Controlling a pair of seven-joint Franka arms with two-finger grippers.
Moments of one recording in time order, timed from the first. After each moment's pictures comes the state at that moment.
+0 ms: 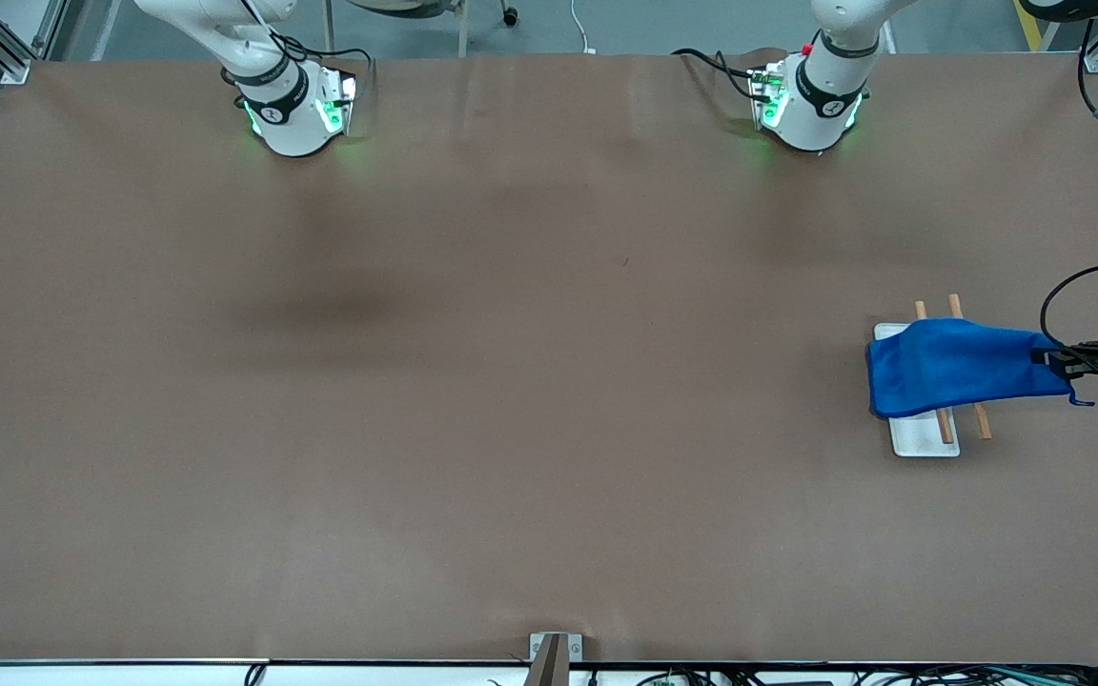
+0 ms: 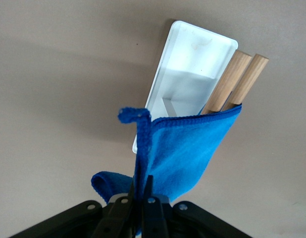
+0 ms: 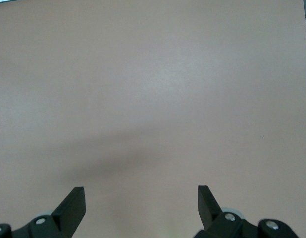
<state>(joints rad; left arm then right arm) 0.53 0.65 -0.25 -1.28 0.02 1.50 0.05 -0.06 0.02 -0.10 -1.42 -0.04 1.46 0.01</state>
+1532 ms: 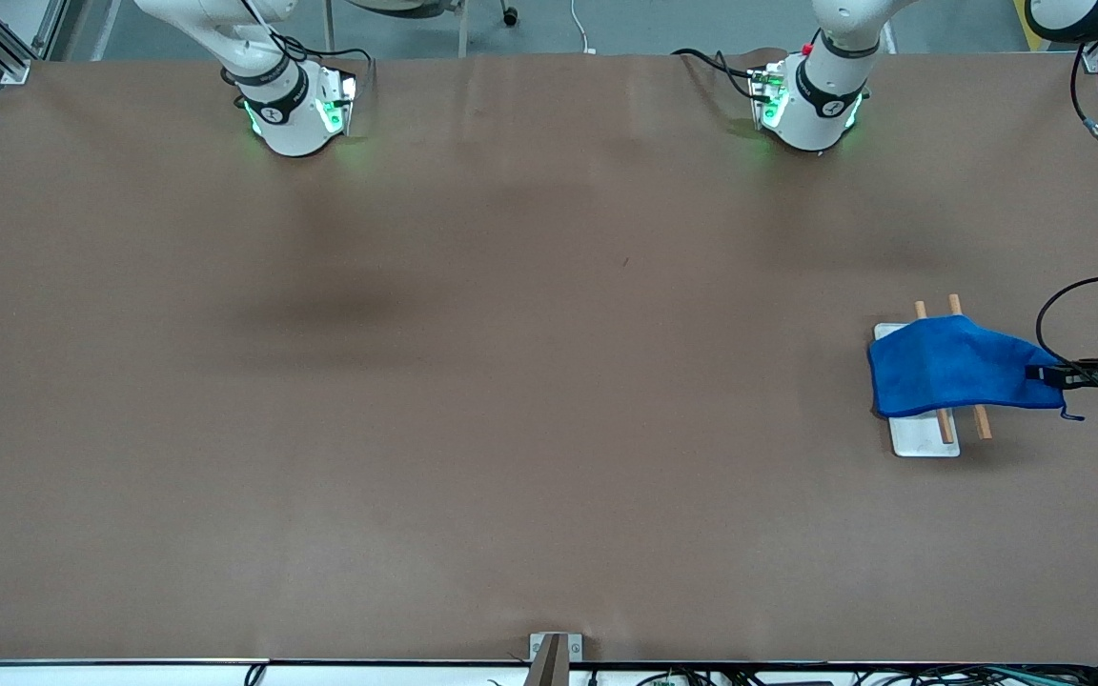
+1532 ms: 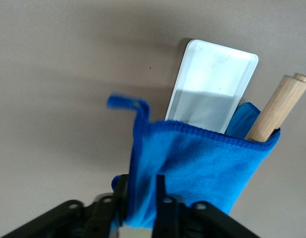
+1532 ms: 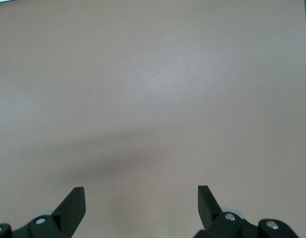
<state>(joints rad) 0.58 0.73 -0.25 -1.28 0.02 1.61 0.18 -0.06 0.02 -0.10 -1.42 -0.04 1.46 0.02</state>
